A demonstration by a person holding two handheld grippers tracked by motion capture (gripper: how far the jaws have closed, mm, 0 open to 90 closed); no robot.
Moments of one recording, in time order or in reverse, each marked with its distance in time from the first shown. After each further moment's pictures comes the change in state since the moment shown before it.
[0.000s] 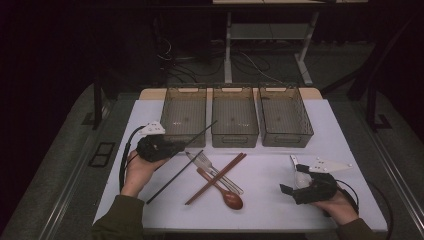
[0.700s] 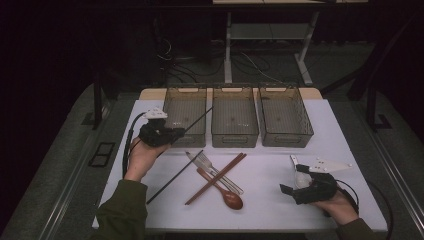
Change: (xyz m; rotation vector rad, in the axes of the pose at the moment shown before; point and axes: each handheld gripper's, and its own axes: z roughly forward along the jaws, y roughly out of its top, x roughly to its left) left arm 0.022 0.029 0.010 0.010 0.089 -0.047; right arm 0.000 0.000 0.000 -0.002 0.003 0.001
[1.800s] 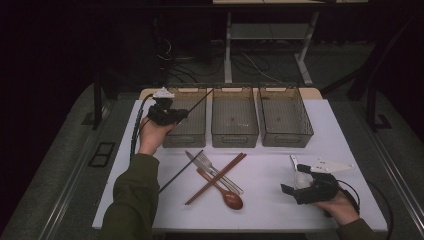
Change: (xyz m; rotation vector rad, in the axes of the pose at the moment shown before) left arm 0.040 0.038 0.039 0.006 0.082 -0.021; right arm -0.001 0.000 -0.003 -0.013 -0.006 0.000
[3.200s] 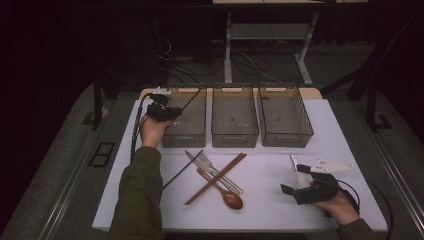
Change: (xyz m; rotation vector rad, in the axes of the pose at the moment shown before) left arm 0.034 -0.011 0.024 0.042 0.104 -0.108; right arm 0.000 0.000 0.000 0.002 0.006 -0.001
